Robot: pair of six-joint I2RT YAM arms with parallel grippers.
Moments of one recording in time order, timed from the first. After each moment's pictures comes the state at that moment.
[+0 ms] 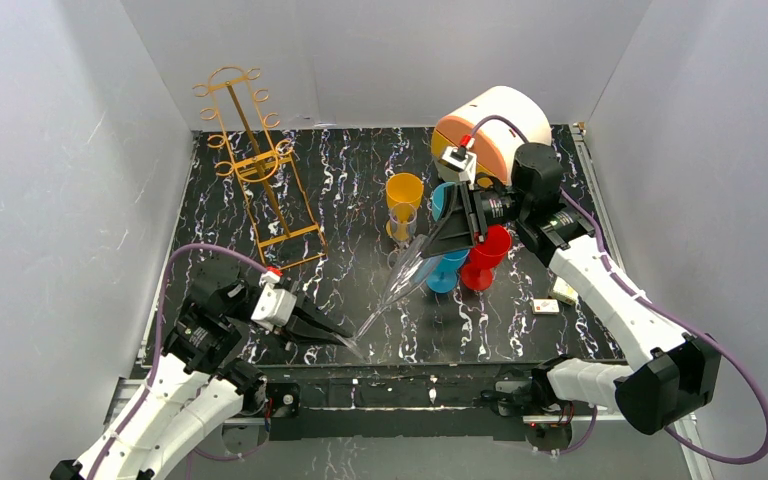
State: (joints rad) left arm -0.56 0.54 0.68 -0.19 1.30 0.13; right arm 0.48 1.20 1.13 -0.06 -1.37 0.83
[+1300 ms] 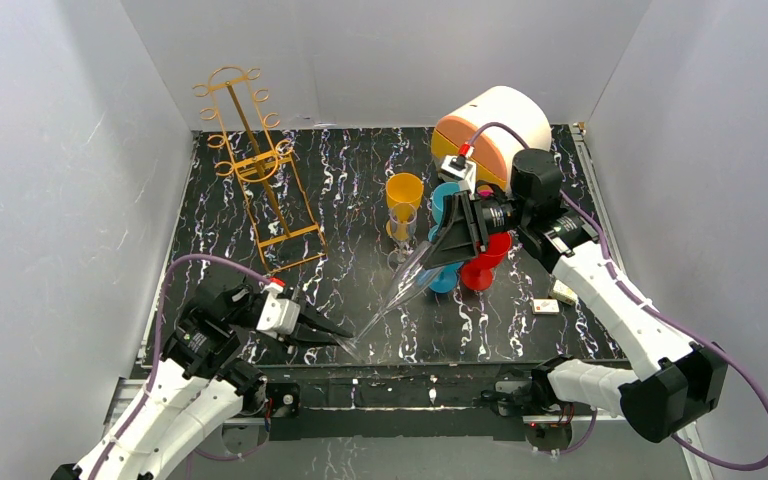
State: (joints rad) left arm -0.57 0.50 0.65 -0.31 1.22 0.29; right arm 0.51 1.16 1.12 -0.16 -1.38 0.76
